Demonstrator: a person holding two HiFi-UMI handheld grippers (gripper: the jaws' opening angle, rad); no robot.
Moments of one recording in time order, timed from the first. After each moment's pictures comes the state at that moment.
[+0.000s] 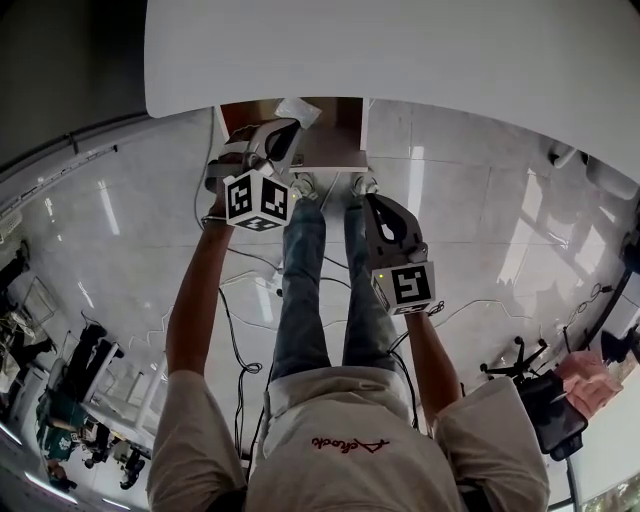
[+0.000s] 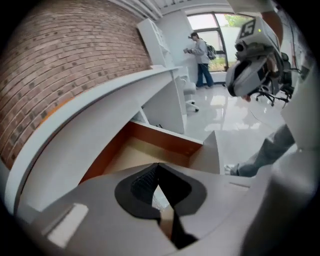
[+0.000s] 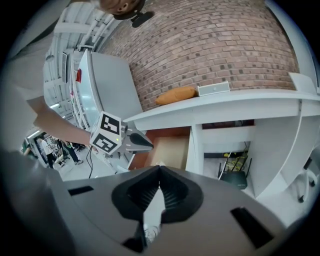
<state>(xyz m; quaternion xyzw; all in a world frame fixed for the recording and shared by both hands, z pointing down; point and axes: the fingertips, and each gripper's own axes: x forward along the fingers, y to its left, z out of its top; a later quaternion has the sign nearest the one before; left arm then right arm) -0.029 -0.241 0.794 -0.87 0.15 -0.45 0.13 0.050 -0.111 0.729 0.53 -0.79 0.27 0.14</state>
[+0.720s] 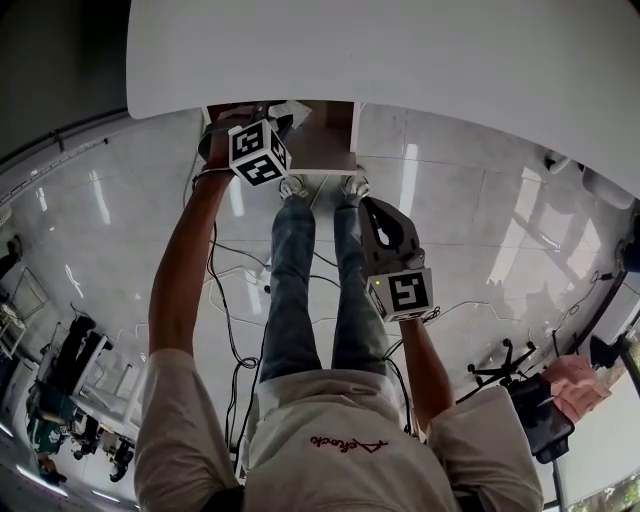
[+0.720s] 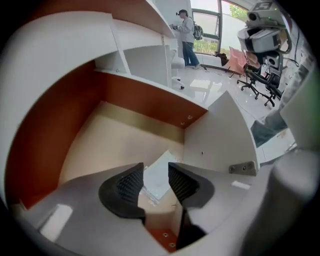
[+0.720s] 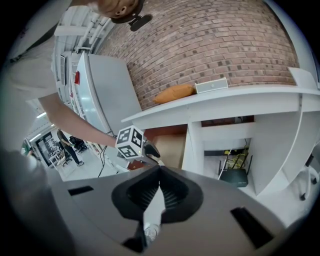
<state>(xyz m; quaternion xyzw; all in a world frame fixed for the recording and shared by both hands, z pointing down) -0.033 -0.260 0.895 -0.81 0.04 -0.58 0.07 0.066 -0.113 0.733 0.53 -0.79 0.28 0.14</state>
